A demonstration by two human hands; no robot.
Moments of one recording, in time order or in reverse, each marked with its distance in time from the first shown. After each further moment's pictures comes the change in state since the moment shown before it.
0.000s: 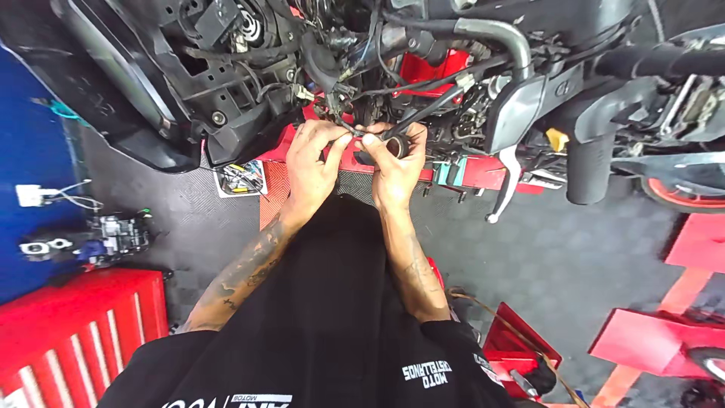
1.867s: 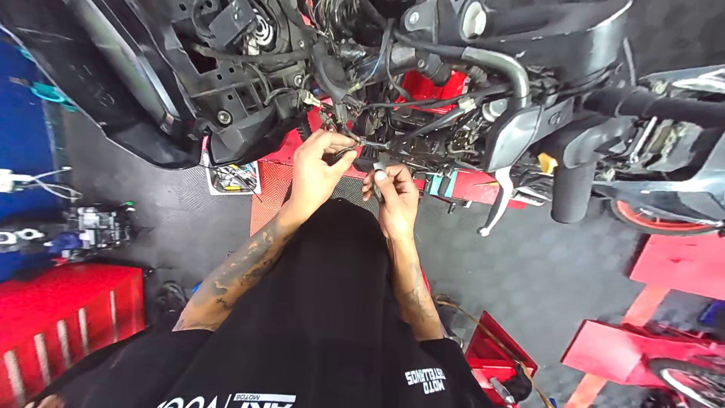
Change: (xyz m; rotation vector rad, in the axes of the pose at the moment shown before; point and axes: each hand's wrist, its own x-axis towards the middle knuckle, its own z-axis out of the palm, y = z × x) left_hand -0.004 -0.004 -0.007 -0.178 -0.131 -0.219; right_hand -0.028 -0.002 -0.046 -0.204 -0.212 0.173
